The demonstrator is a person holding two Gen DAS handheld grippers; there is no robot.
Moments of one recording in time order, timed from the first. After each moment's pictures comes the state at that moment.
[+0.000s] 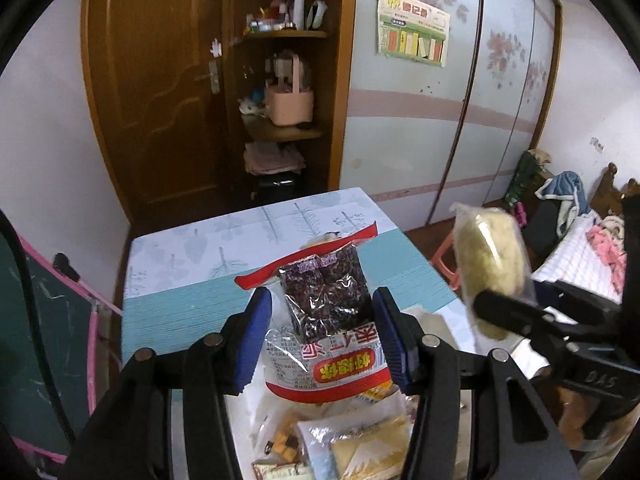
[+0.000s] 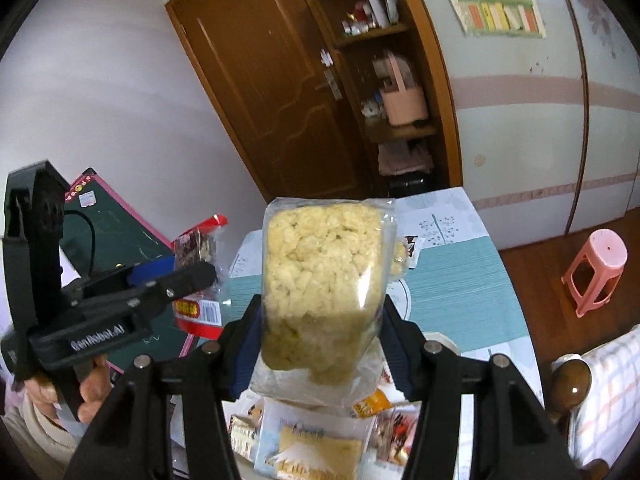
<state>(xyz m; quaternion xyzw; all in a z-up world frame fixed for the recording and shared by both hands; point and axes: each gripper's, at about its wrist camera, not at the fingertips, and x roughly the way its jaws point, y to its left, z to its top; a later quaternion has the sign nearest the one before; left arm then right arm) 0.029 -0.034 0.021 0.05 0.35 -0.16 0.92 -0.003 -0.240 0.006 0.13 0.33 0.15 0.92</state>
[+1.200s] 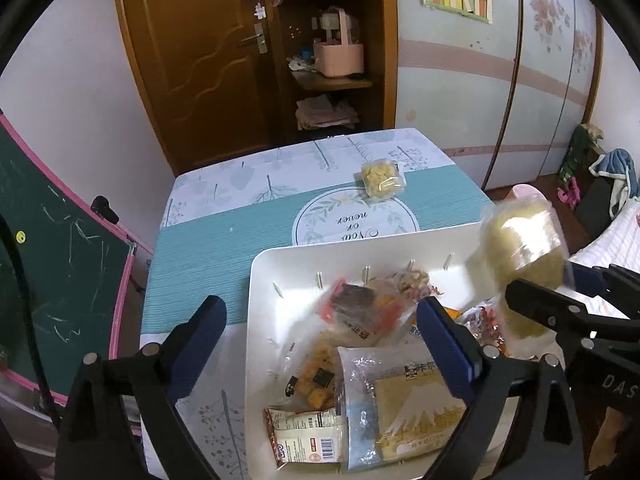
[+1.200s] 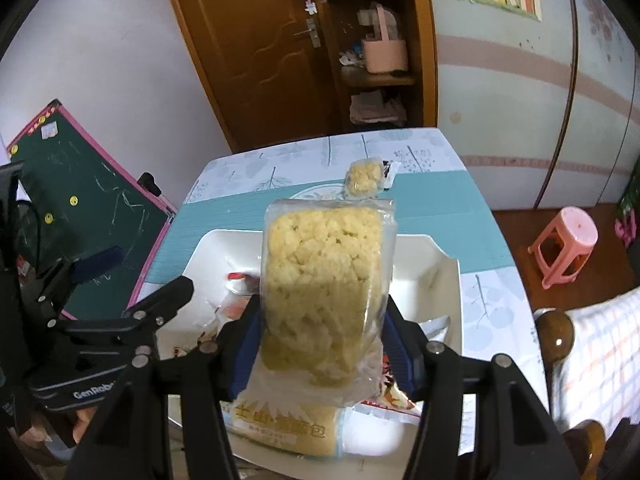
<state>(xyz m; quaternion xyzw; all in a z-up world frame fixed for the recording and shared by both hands) 0.007 -0.031 -0.078 0.08 0.41 -0.05 0.91 -0.035 -0.207 -0.068 0.07 0.42 0.10 0.90</state>
